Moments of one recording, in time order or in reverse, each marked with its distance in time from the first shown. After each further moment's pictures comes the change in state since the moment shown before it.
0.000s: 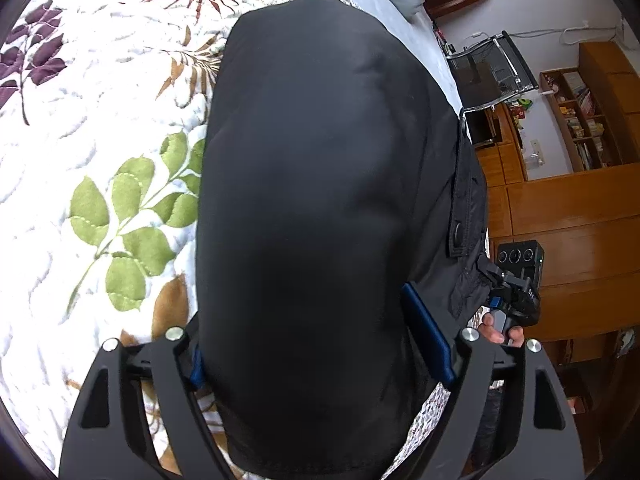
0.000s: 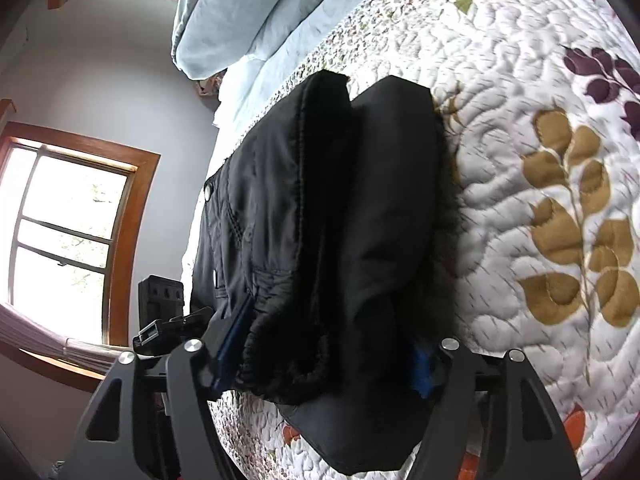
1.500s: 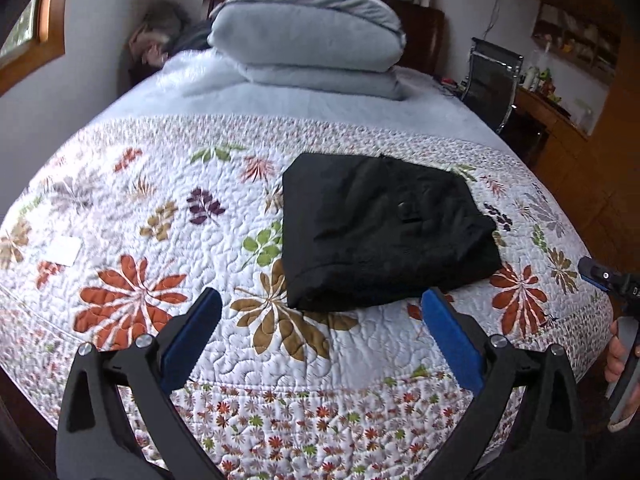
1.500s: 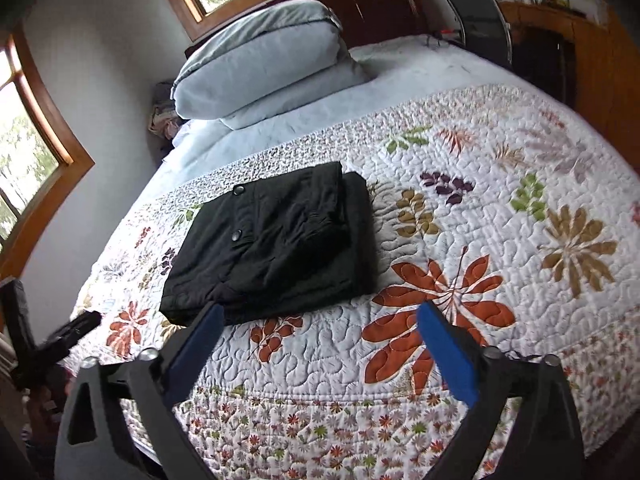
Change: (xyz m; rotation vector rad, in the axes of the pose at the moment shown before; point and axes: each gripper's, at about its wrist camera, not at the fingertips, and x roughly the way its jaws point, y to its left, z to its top) left arm -0.140 -0.136 -0.171 0.405 -0.492 0.540; right arm -0.117 0.157 -0.177 -0.266 -0.438 -0.553
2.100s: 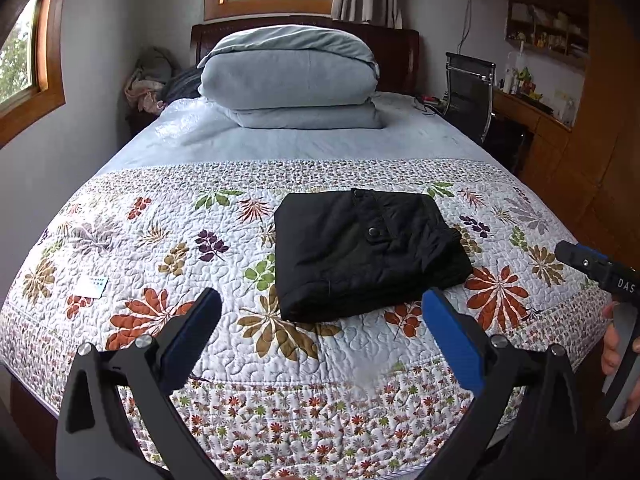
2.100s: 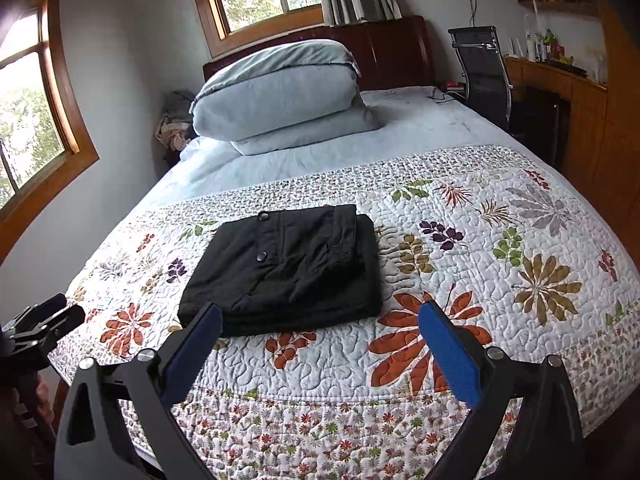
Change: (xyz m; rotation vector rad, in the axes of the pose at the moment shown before) left arm -0.069 -0.035 -0.004 0.091 -0.109 0.016; right arm -0.053 0.046 -0.006 -0.089 -0.121 -0.033
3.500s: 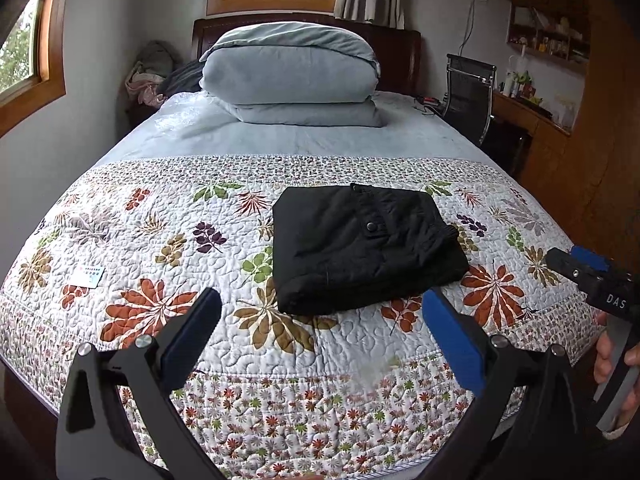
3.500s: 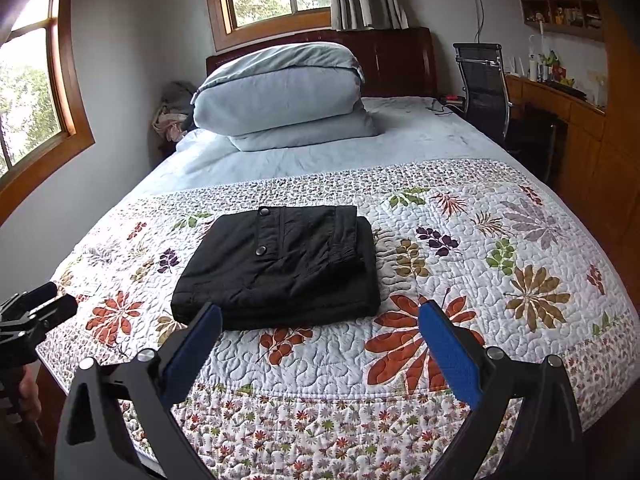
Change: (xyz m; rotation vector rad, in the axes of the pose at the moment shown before) left arm 0.001 0.008 -0.007 -0.029 0.009 -0.012; right arm 0.001 0.022 -0.010 -0.071 -0.011 -0.060
